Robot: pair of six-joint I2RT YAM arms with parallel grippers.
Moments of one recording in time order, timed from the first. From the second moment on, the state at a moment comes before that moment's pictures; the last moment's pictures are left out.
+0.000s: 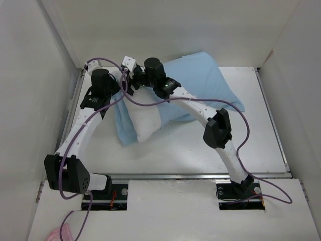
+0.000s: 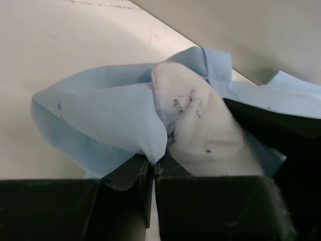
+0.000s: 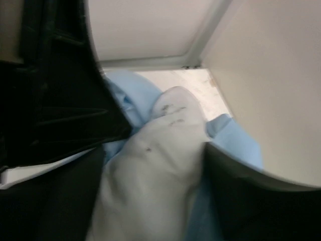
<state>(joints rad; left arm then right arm) -0.18 1.33 1.20 -0.28 -0.22 -0.62 0.79 2.34 2.32 -0.11 -0.39 -0.36</state>
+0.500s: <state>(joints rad) -0.18 1.32 1.22 -0.43 -0.31 -0.61 0.81 2.11 1.90 -0.08 -0.44 -0.50</state>
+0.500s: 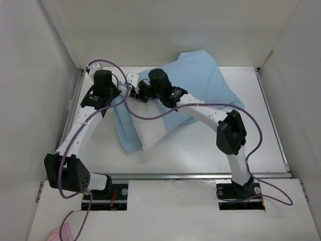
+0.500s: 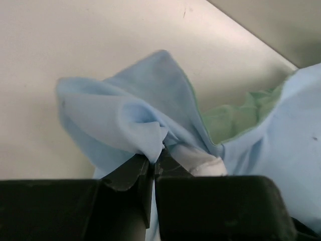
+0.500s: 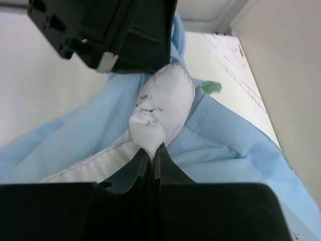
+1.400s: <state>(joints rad) -0.14 1.28 1.32 -0.36 -0.34 -0.58 0.85 2.49 2.53 -0.30 -0.30 -0.49</state>
